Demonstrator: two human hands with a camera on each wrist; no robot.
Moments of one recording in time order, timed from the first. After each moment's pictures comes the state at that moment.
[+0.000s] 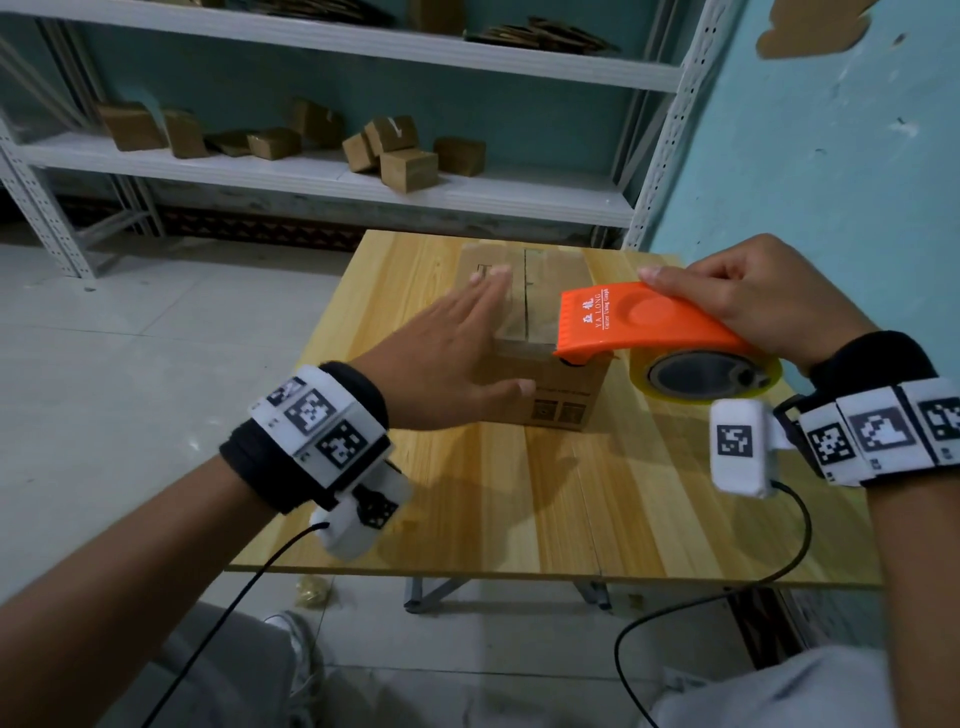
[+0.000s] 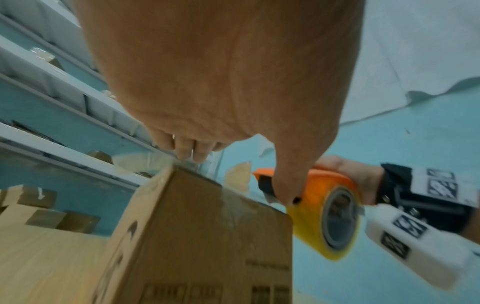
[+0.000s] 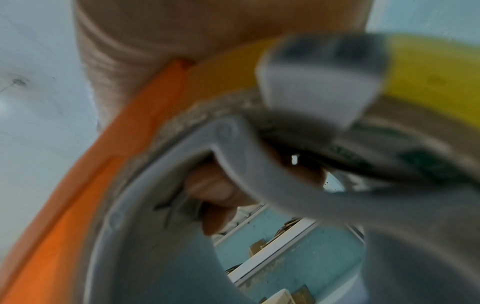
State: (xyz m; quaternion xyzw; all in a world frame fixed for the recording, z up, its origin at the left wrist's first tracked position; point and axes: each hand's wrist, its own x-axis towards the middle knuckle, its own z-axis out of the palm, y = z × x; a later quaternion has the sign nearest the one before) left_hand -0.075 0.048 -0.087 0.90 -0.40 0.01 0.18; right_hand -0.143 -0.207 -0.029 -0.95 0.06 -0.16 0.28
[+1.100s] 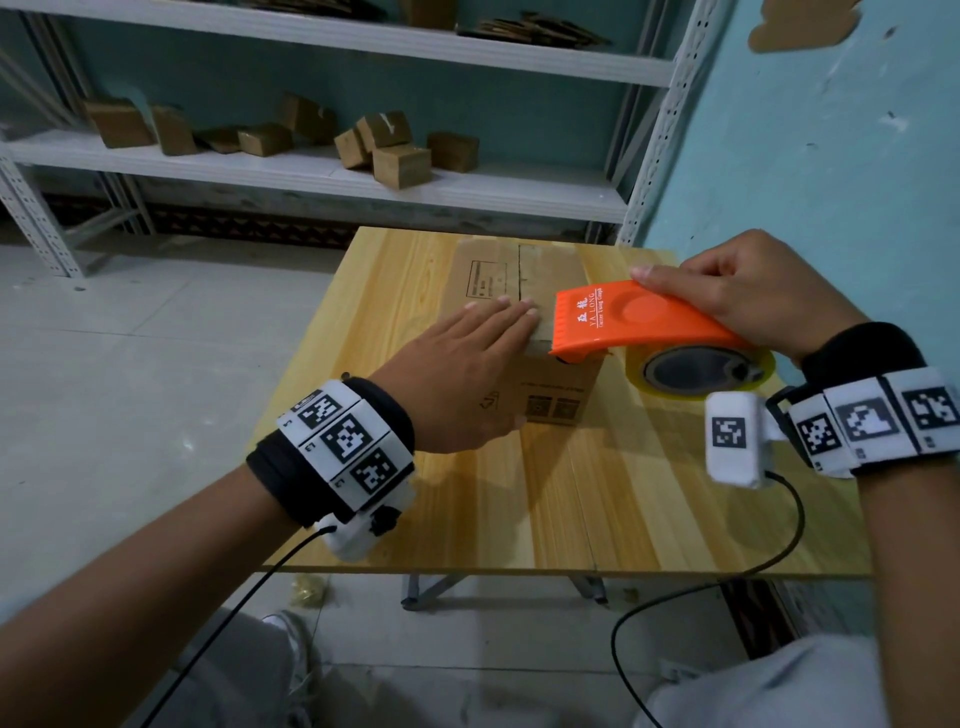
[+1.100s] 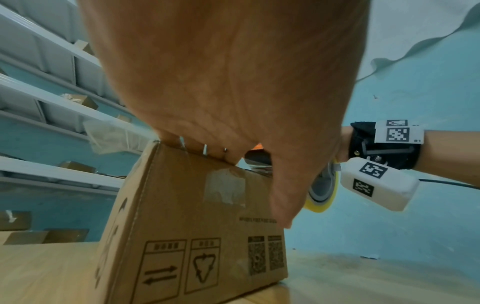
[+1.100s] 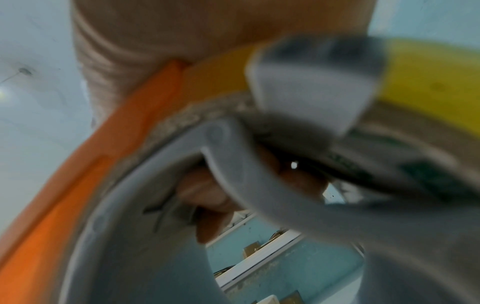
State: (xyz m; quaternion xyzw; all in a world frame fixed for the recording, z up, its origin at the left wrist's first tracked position) left_hand -0.077 0.035 -0.106 0.88 -0.47 0.08 0.04; right_hand -0.145 -0.206 -0.027 -0.95 0.07 -0.15 0.27
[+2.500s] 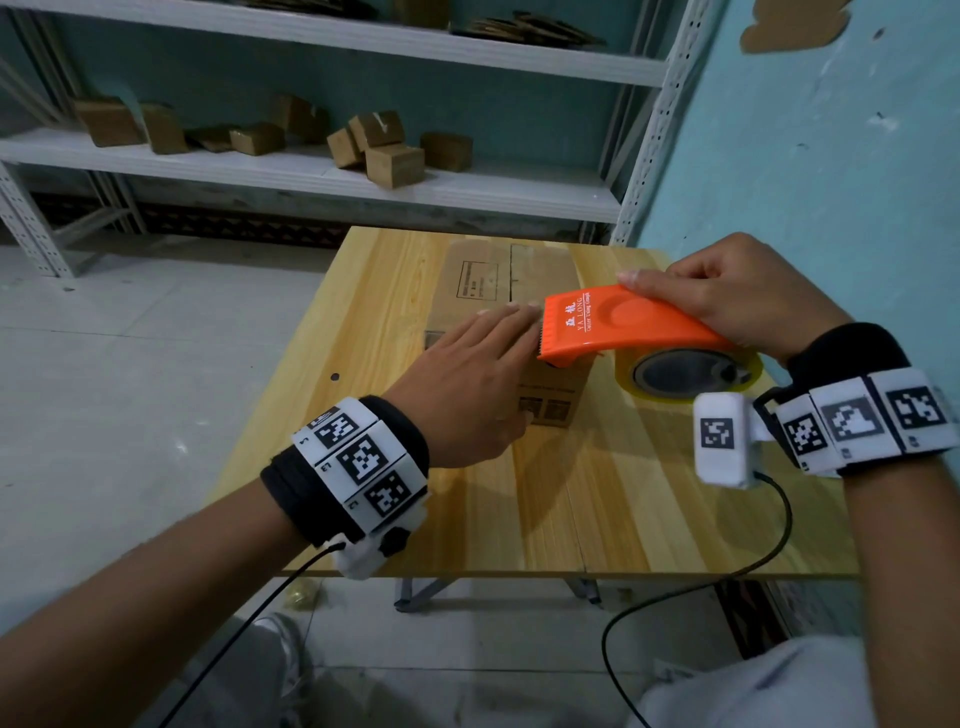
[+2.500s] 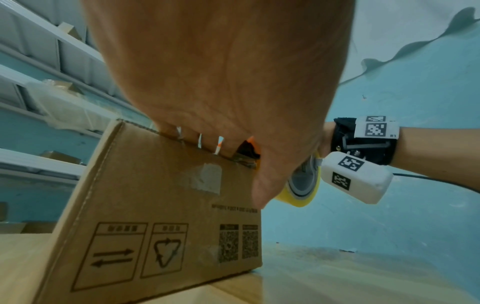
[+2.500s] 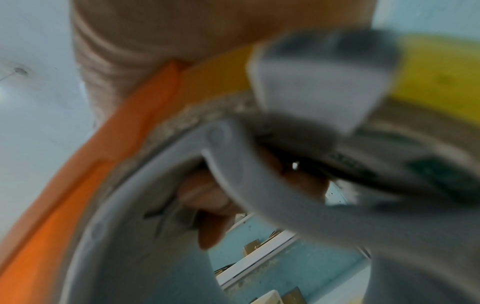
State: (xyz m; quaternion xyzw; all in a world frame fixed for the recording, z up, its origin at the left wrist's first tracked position) left_hand -0.087 0.019 -0.113 0.87 -0.48 0.11 0.08; right_hand -0.141 -0.211 -0.031 -0.96 0.06 -0.14 0.25
